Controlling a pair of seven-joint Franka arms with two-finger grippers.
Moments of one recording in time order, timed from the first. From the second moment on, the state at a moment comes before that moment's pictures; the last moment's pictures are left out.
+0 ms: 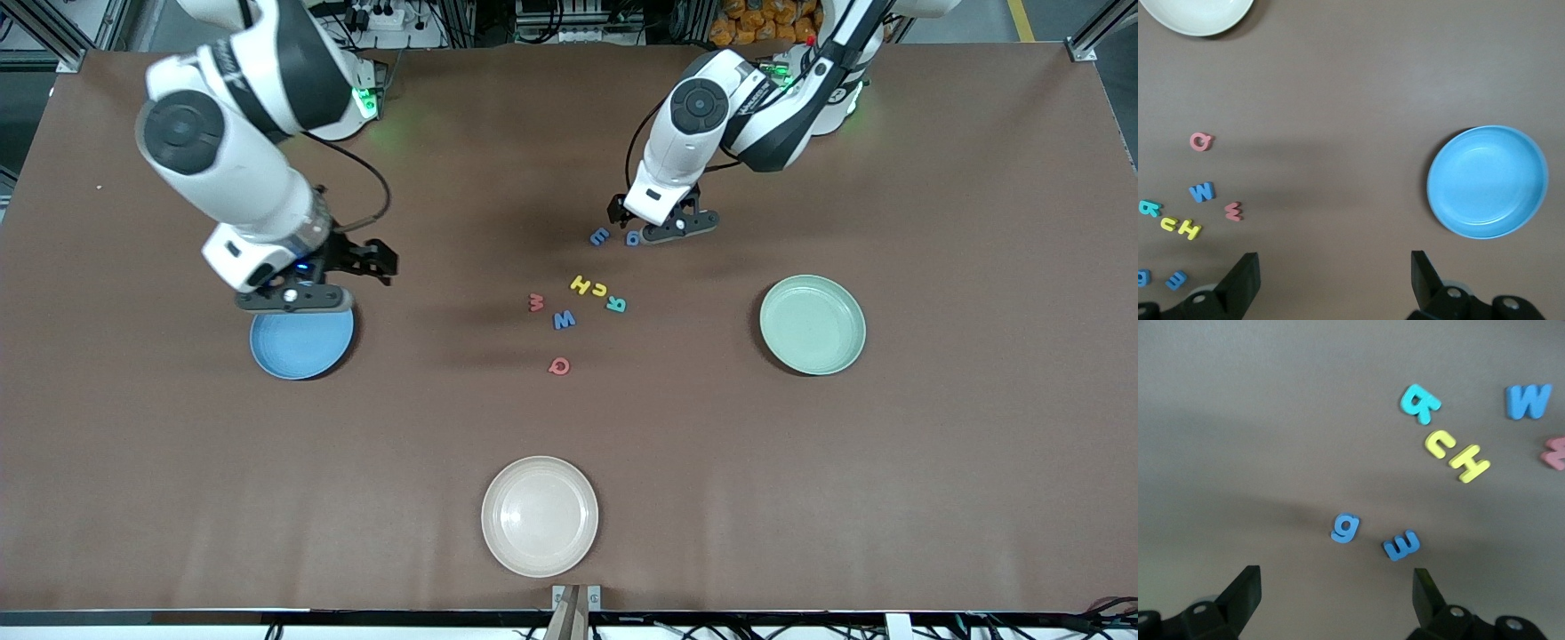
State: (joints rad) left arm -0.38 0.15 -0.44 -2.31 -0.12 2.44 -0.99; right arm 0.29 0.15 0.13 -1.77 0.02 1.89 0.43
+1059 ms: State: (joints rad) left arm -0.42 0.36 -0.44 -2.34 0.23 2.69 -0.99; right arm 0.45 0.37 0.31 -1.95 -0.09 2.32 0.83
